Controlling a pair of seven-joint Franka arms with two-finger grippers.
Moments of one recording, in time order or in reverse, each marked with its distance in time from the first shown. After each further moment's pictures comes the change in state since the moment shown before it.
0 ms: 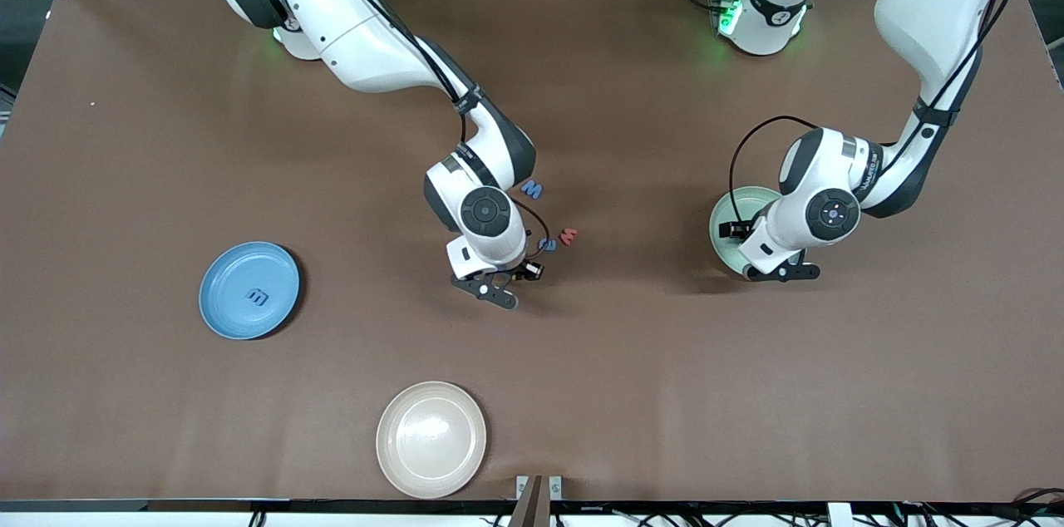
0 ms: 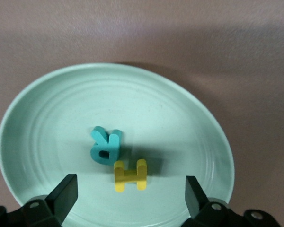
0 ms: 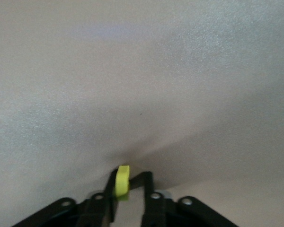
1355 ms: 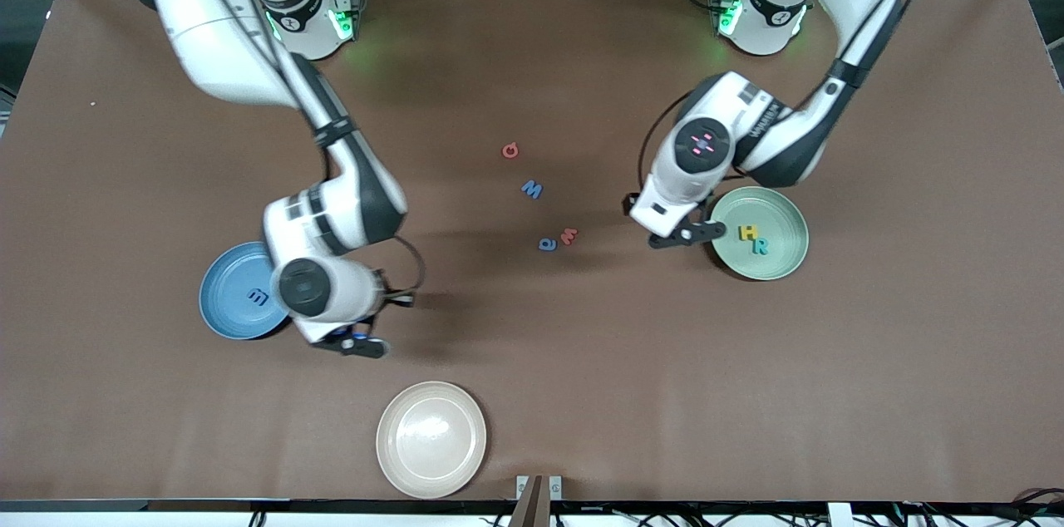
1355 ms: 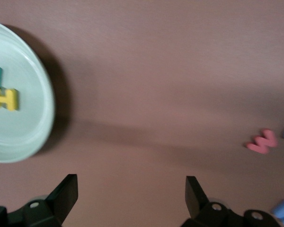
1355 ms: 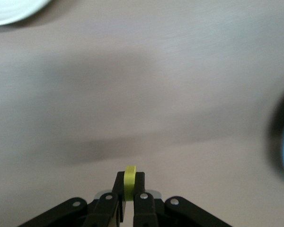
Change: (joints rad) left arm -0.229 -0.059 -0.180 0.124 -0.004 -0.112 -0.549; right arm -0.398 -0.180 0.039 -0.077 -0.036 -0.313 -0.643
